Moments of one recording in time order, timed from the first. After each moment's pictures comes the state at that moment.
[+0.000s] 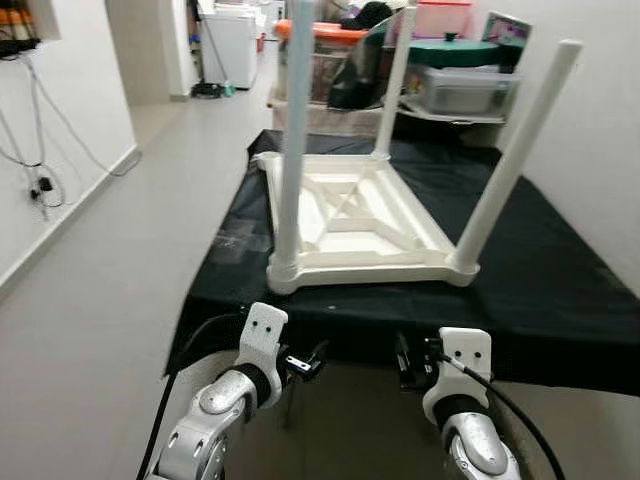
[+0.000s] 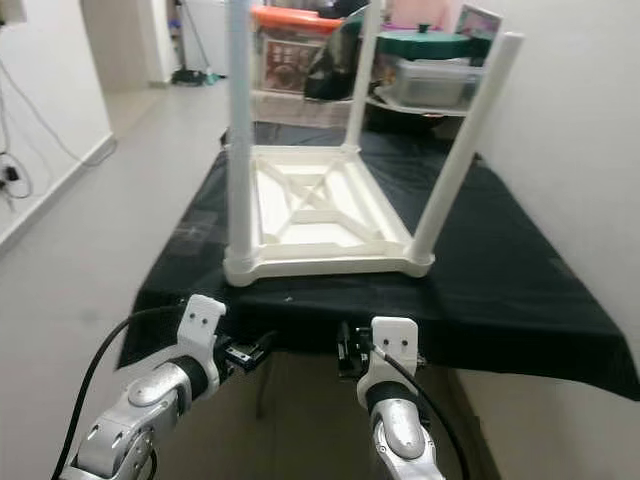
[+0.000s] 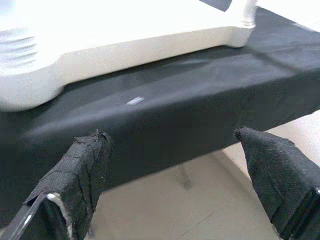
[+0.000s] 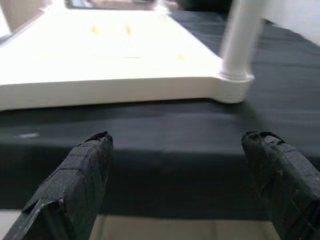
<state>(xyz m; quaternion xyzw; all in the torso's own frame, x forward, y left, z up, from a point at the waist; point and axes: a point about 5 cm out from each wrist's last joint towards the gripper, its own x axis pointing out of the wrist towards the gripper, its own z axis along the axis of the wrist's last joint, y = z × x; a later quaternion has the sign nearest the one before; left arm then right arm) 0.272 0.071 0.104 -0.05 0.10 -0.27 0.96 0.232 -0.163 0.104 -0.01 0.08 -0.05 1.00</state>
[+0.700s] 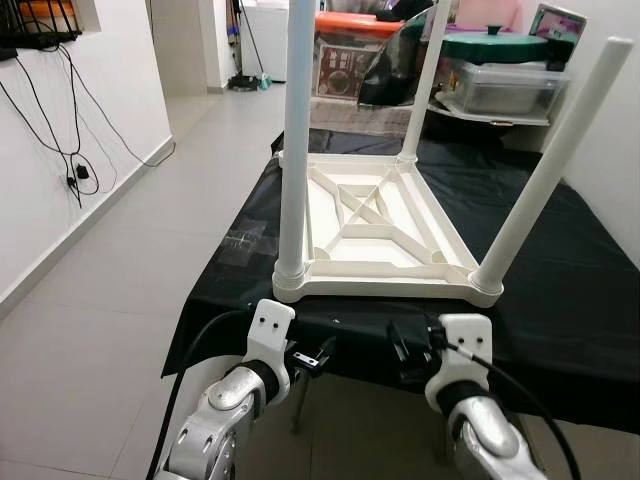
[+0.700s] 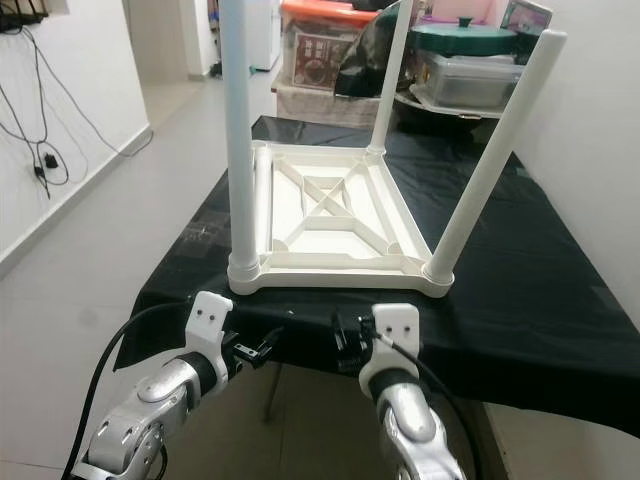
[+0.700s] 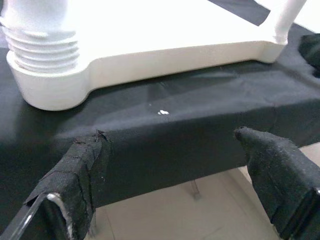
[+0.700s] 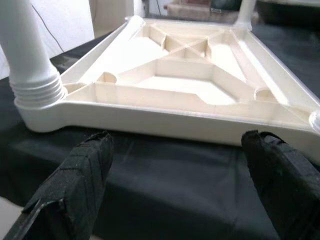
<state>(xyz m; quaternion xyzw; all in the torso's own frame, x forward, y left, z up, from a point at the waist) 0.270 0.077 0.106 -0.05 0.10 -0.26 0.96 0.263 -0.161 0.123 -0.03 0.06 0.07 1.00</state>
